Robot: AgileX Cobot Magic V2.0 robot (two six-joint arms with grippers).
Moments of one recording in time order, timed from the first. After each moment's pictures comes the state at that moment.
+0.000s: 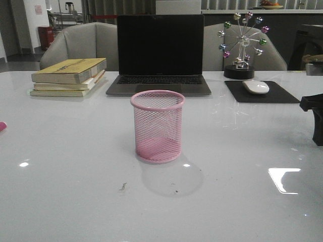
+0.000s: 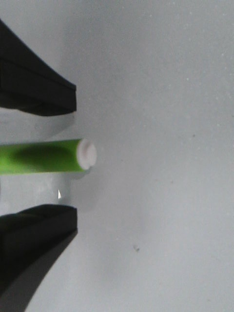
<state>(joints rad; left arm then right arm) -0.58 0.57 -0.60 -0.12 0.60 0.12 -0.13 1.99 -1.33 0.06 0.75 -0.05</state>
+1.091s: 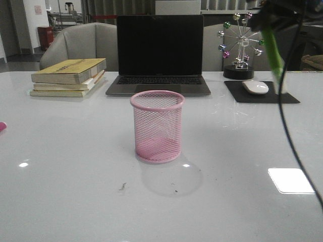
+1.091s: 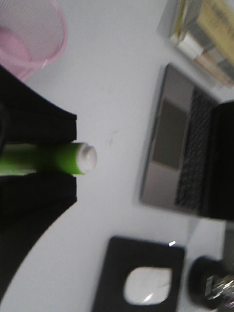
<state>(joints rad) -0.58 0.57 -0.60 -0.12 0.60 0.12 0.30 1.37 -0.91 0.17 0.00 -0.06</state>
